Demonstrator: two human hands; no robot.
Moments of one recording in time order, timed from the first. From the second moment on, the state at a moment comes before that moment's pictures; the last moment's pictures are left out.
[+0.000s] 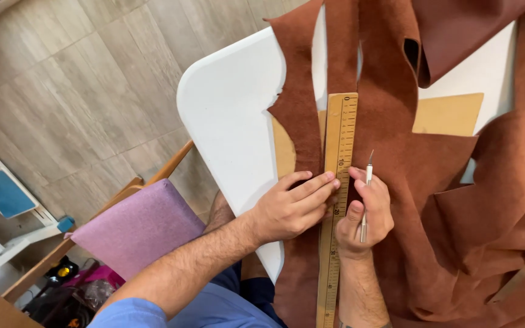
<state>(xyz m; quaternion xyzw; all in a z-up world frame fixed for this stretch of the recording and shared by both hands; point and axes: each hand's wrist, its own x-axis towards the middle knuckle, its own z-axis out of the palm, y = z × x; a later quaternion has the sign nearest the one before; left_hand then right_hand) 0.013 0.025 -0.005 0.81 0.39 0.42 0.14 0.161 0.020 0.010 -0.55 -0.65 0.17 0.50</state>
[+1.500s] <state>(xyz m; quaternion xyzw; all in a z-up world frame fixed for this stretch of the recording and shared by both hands) -0.013 0.011 0.004 0.85 0.49 0.19 -0.01 0.165 0.013 -0.001 -0.58 -0.70 0.10 0.41</state>
